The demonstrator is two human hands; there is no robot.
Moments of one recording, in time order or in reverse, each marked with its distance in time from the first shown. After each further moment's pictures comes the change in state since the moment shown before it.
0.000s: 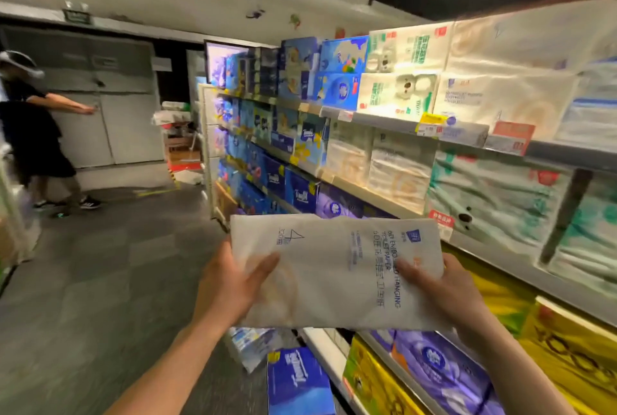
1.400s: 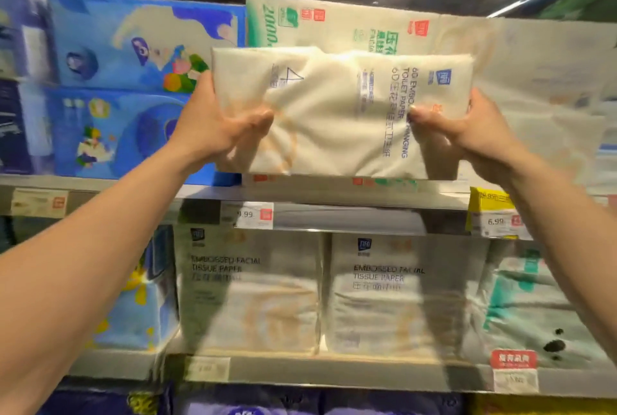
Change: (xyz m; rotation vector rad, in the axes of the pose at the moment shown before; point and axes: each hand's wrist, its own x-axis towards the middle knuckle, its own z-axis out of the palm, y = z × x) left_hand 0.803 0.237 0.383 -0.652 -0.583 0.826; right_hand 0.616 -0.147 -0.038 -0.382 0.831 -0.343
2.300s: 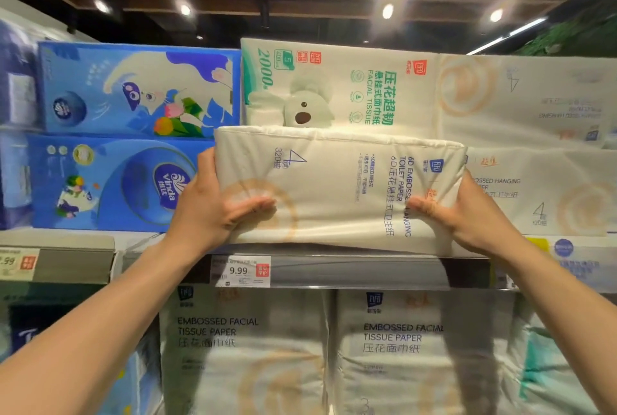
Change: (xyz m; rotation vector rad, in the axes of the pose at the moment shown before) left_hand -0.019 -0.044 0.028 0.205 0.054 0.072; right_hand -0.005 0.073 -0.002 -0.522 0.012 0.052
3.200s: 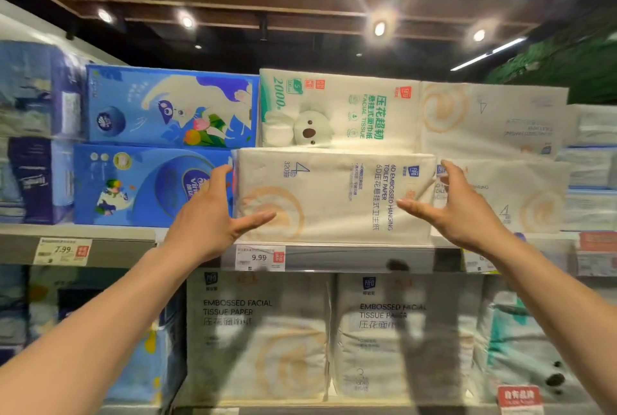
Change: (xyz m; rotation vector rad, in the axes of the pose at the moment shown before) left_hand -0.036 0.019 -0.060 0.187 -0.225 -0.074; right_hand -0.047 -0.072 -0.025 -0.123 0.051 0.109
